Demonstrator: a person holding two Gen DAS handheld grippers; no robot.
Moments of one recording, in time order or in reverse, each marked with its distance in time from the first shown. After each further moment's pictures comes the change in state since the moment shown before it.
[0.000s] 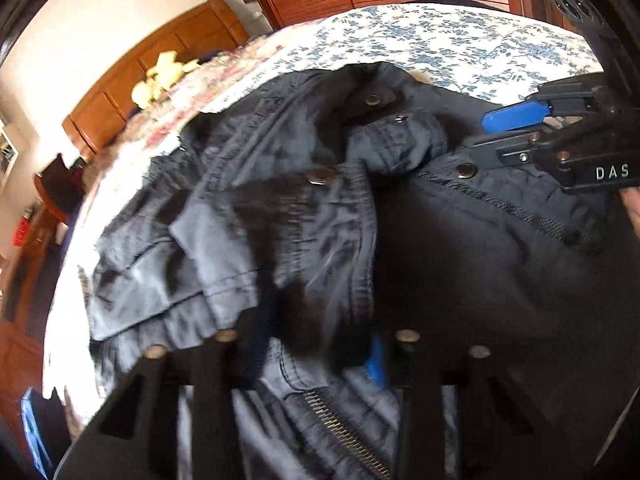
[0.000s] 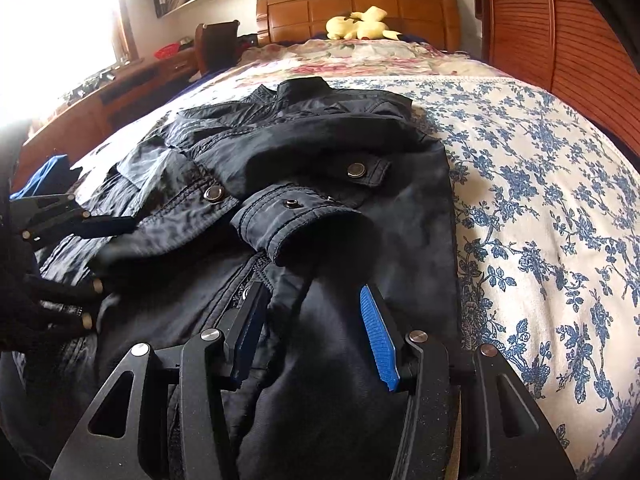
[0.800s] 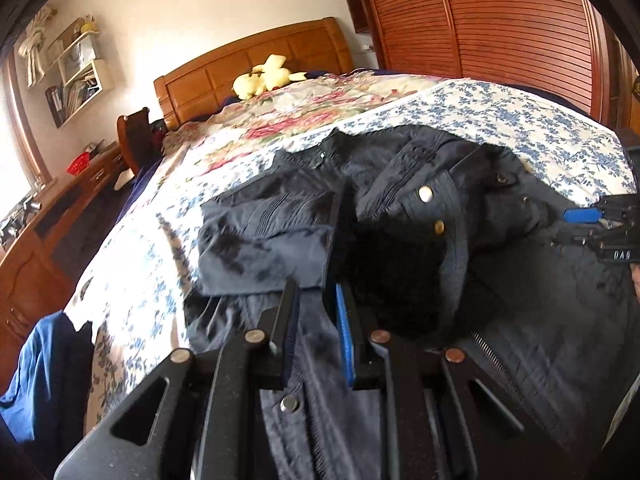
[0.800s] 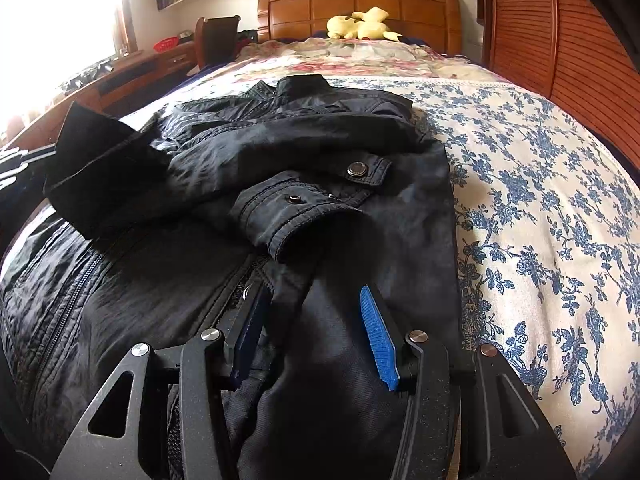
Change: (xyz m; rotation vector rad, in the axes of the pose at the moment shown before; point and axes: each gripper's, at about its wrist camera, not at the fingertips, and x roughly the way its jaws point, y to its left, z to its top) left arm -0.071 0.132 -0.060 -0.312 -0.130 0.146; right arm 0.002 0.002 0.000 -0.023 0.005 -0.023
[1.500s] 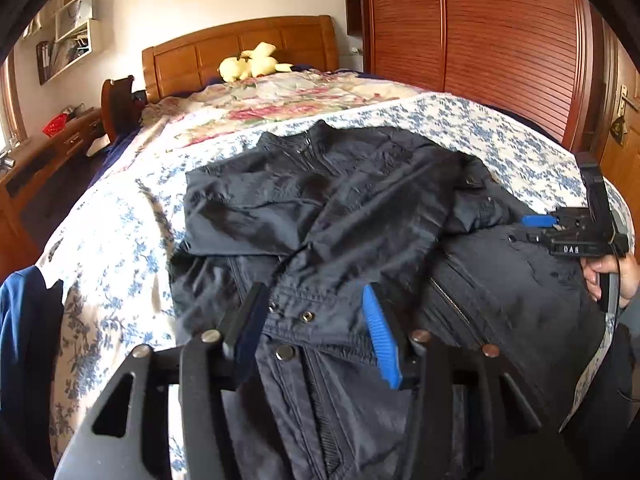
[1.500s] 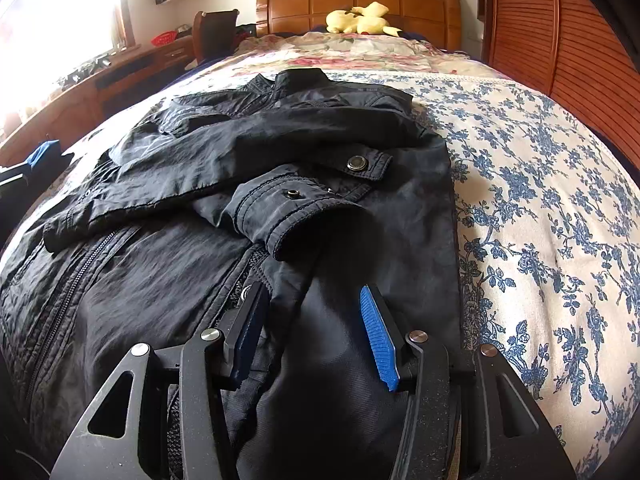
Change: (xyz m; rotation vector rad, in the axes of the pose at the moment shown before) left arm -0.025 0.030 -0.028 -0.102 0.026 -0.180; right arm 0.004 0.003 -0.001 -0.009 0.019 -0.015
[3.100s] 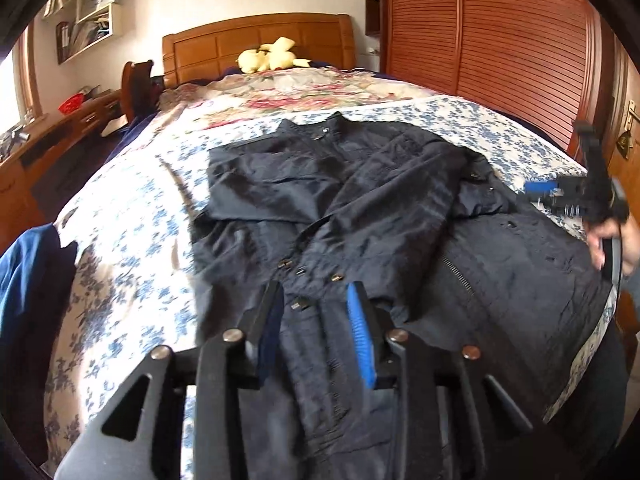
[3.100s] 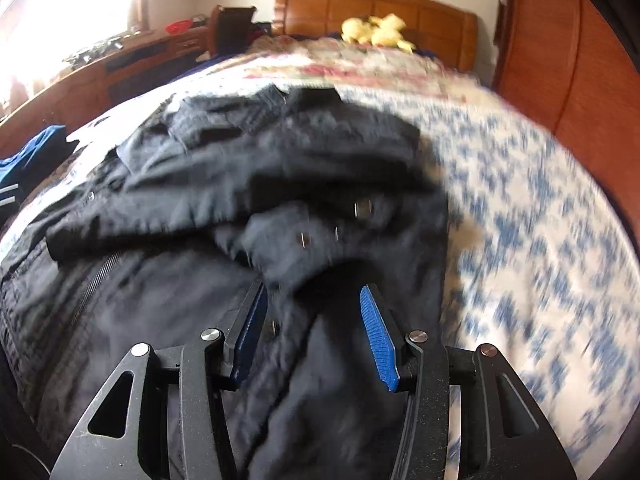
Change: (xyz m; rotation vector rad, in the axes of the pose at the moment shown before) left arm -0.034 0.019 -0.037 -0.077 -0.003 0.028; right arm -0.021 0.016 0.043 -0.118 -0.014 -0.033
